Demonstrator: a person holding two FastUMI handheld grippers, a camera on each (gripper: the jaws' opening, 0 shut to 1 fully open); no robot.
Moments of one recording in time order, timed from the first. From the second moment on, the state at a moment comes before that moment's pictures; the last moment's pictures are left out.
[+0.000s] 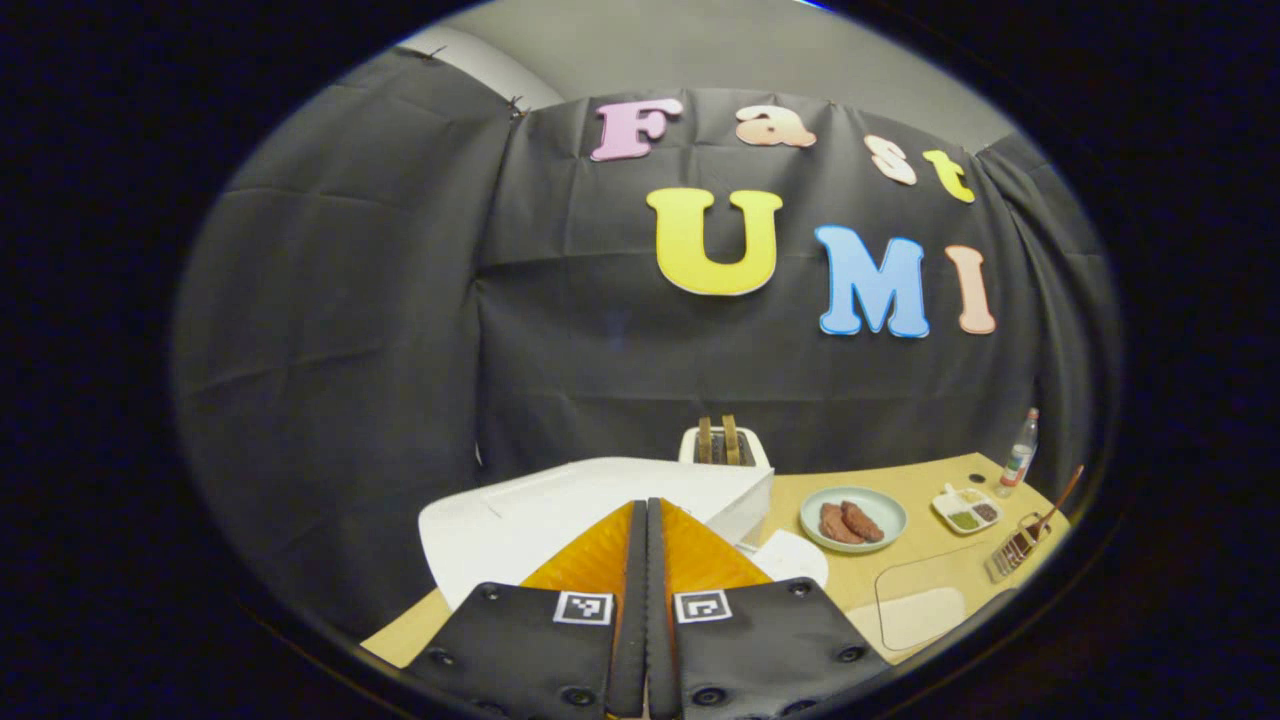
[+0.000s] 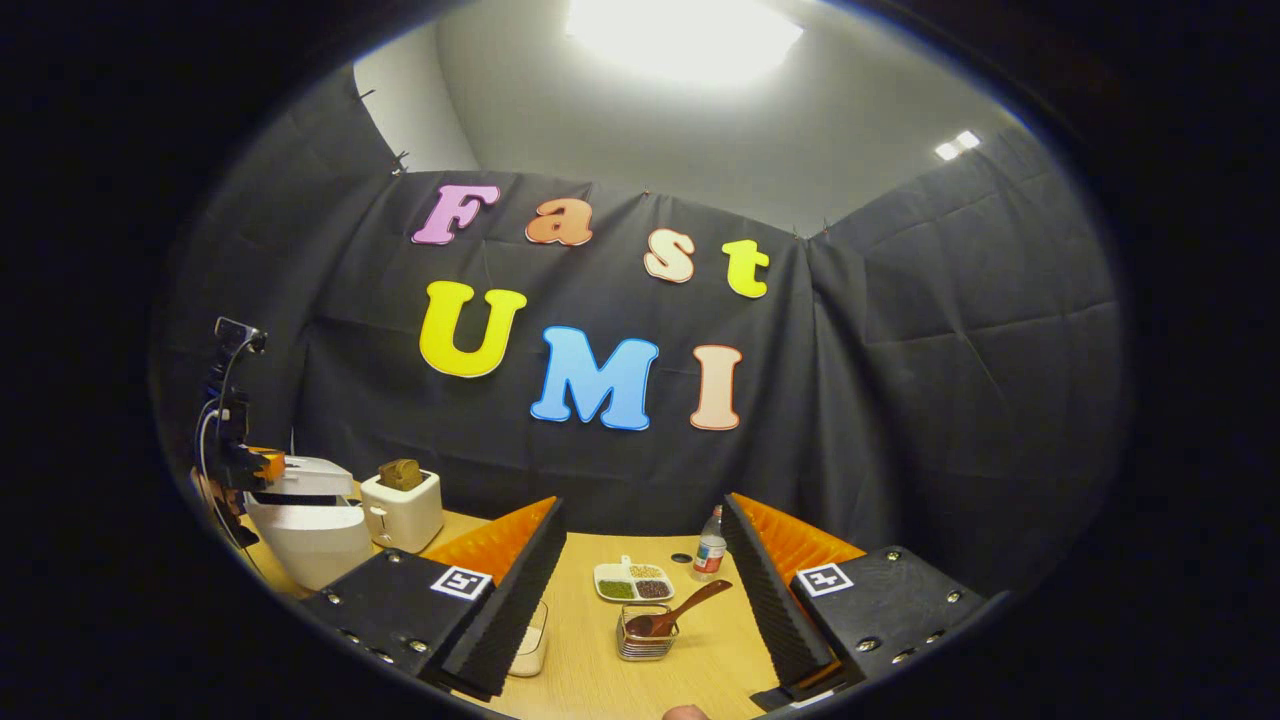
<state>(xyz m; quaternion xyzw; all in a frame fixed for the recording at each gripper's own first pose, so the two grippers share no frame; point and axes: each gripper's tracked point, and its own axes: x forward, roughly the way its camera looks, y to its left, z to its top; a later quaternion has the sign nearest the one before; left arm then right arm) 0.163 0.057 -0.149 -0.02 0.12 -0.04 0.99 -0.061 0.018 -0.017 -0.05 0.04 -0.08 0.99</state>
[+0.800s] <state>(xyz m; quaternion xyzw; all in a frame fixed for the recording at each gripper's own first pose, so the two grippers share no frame) 0.055 0.019 0.014 -0.01 -0.03 -0.02 1.00 0.007 -0.052 -0.031 -0.01 0.02 -0.05 1.00</state>
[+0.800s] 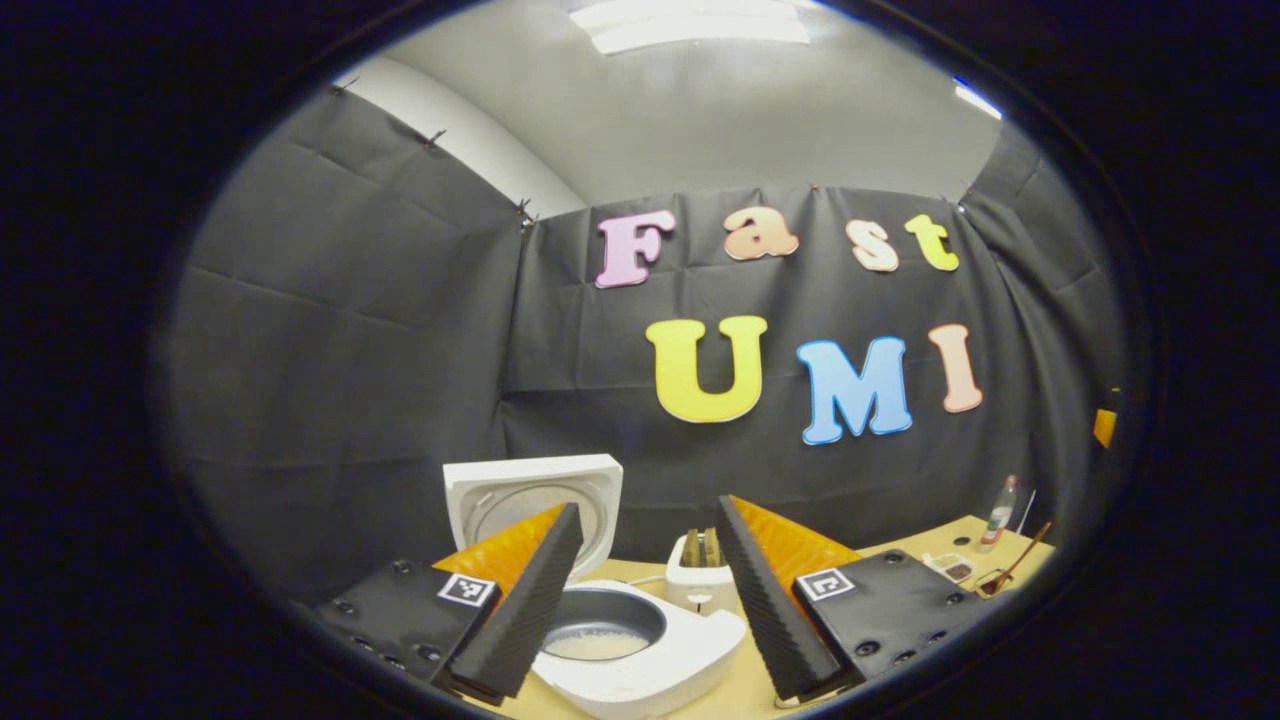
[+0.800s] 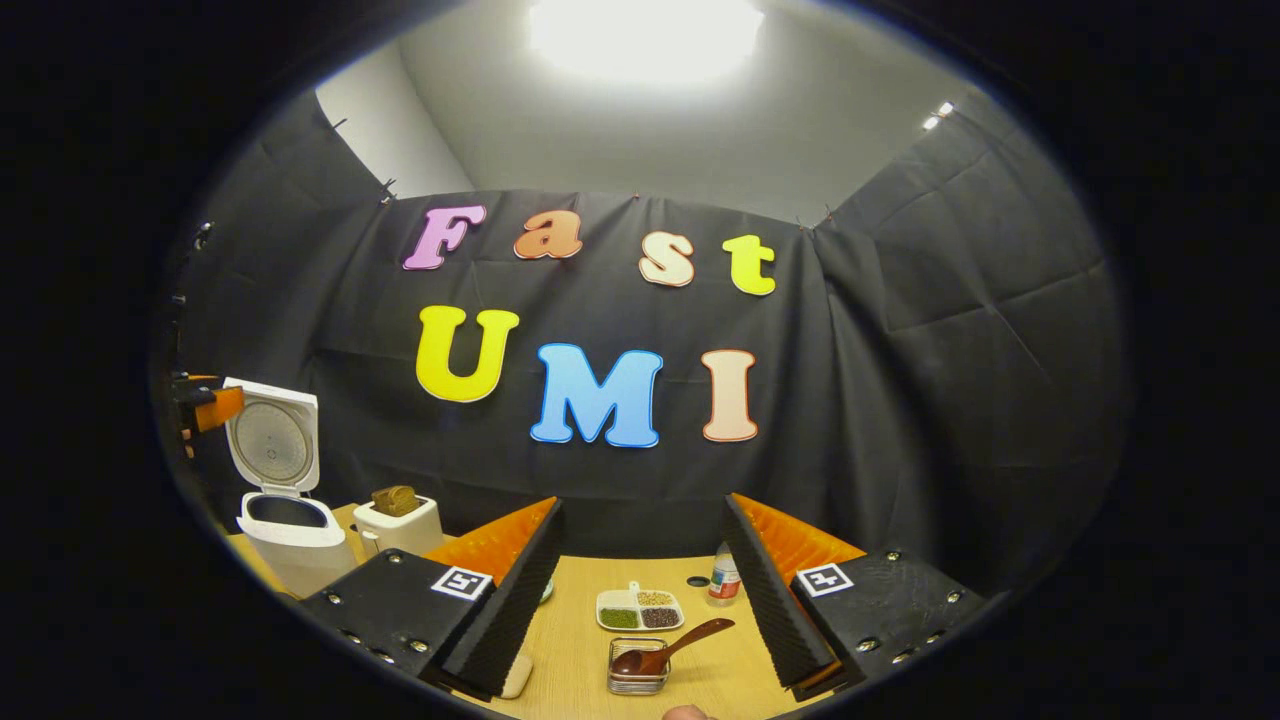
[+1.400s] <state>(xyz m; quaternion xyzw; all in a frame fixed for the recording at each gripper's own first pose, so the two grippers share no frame) -0.028 -0.027 0.042 0.02 -0.04 -0.02 1.00 0.068 -0.119 -0.133 0.04 0.10 -0.07 0.99</state>
